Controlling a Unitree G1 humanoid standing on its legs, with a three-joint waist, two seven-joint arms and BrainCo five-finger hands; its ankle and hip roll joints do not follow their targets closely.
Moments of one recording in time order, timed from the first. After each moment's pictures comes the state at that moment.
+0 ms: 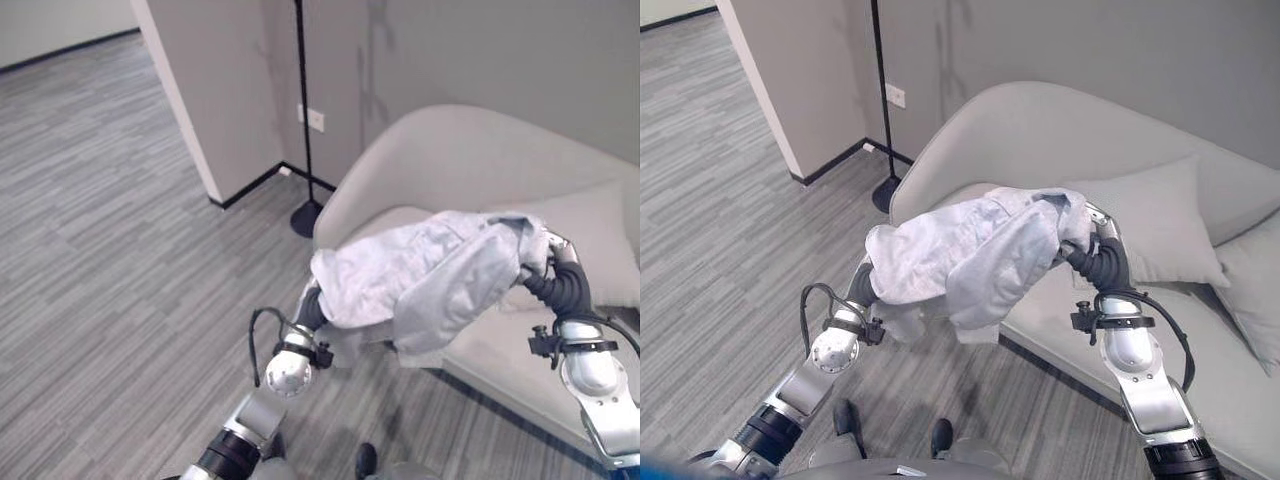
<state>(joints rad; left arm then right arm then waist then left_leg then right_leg) -0.12 0.32 -0.42 0.15 0.12 -0.24 0.33 0.05 -0.59 0.05 -0.24 -0.02 -0.22 -0.27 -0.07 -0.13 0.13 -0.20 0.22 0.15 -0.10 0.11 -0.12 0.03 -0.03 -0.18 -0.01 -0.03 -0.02</state>
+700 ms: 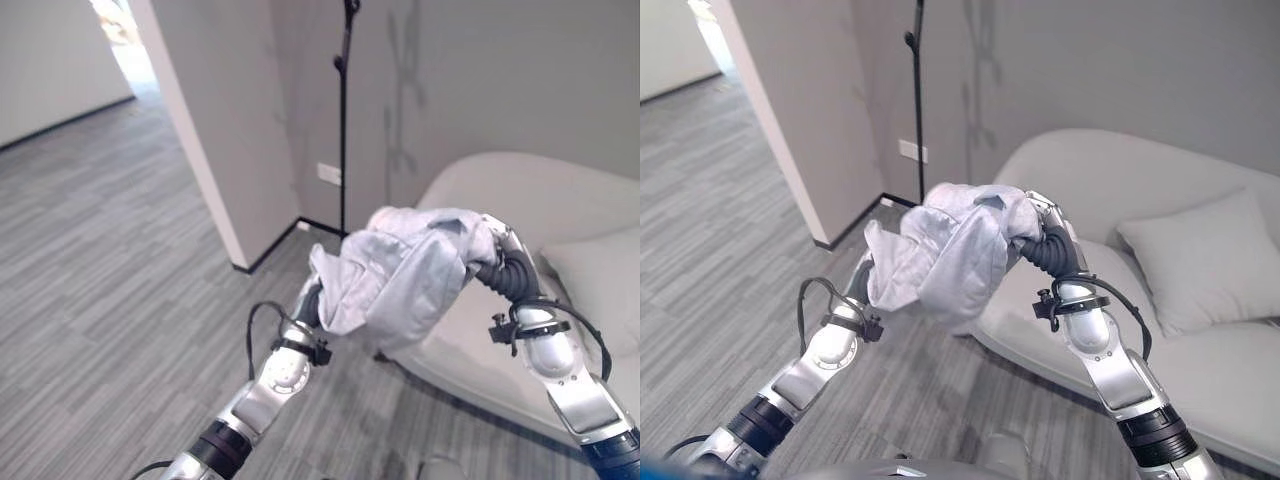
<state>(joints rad) -0.17 0.39 -0.43 0.13 0.14 -0.24 0.38 -0.08 -0.60 0.20 -0.23 -0.12 -0.18 -0.28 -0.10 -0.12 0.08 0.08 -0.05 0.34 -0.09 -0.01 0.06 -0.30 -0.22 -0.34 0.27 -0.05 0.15</state>
